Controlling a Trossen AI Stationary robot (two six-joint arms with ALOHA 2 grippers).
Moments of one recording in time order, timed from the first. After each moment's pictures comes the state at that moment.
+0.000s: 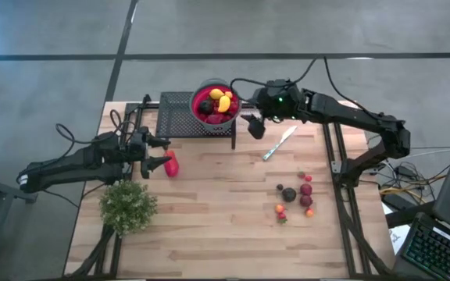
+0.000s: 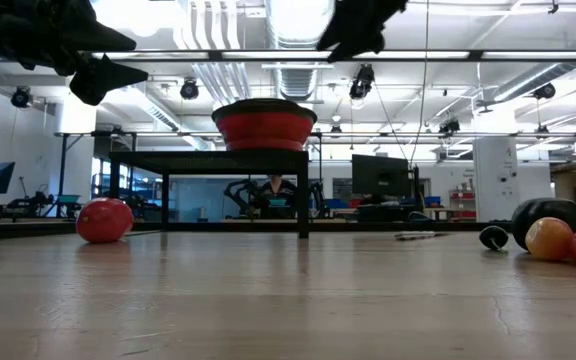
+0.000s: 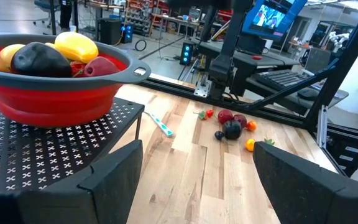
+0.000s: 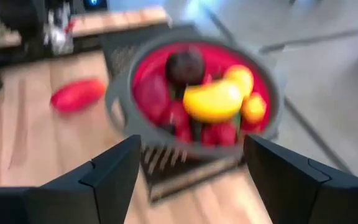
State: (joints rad) left arm 0.22 0.33 0.34 -0.17 0.06 -0.19; right arm -0.31 1.46 1.47 -0.58 0.11 -0.01
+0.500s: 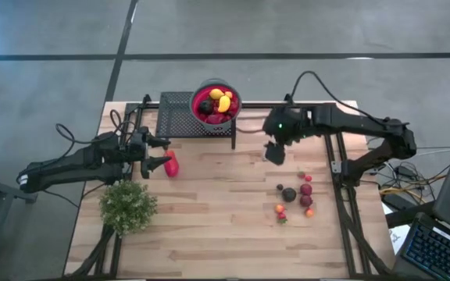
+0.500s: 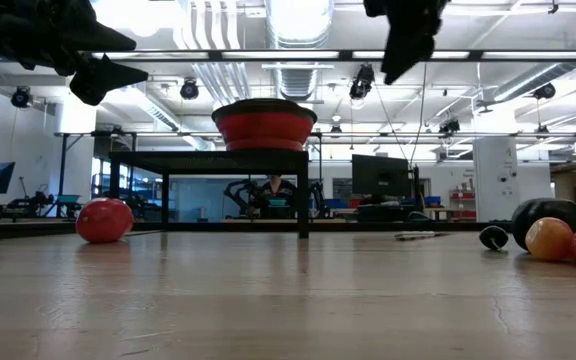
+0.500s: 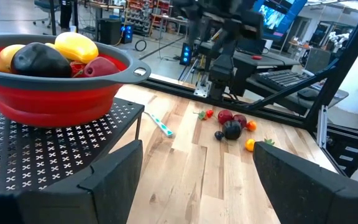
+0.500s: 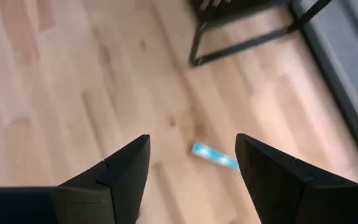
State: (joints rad) left arm 0.22 0.33 0.34 -0.17 0.06 -0.19; right arm -0.15 1.42 1.45 -1.08 0.12 0.20
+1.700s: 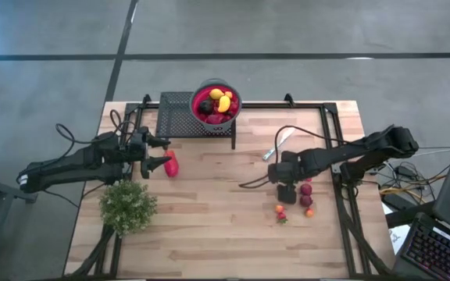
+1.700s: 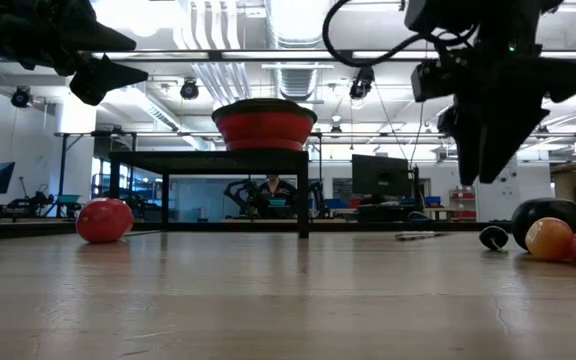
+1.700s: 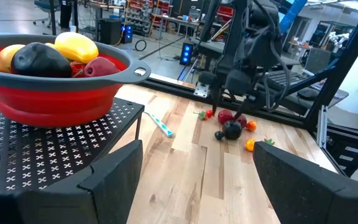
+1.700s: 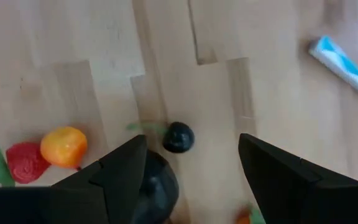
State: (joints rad) left arm 0.22 0.33 0.34 -0.17 0.06 -0.19; right arm 0.14 1.42 0.91 -0.84 0.09 0.33
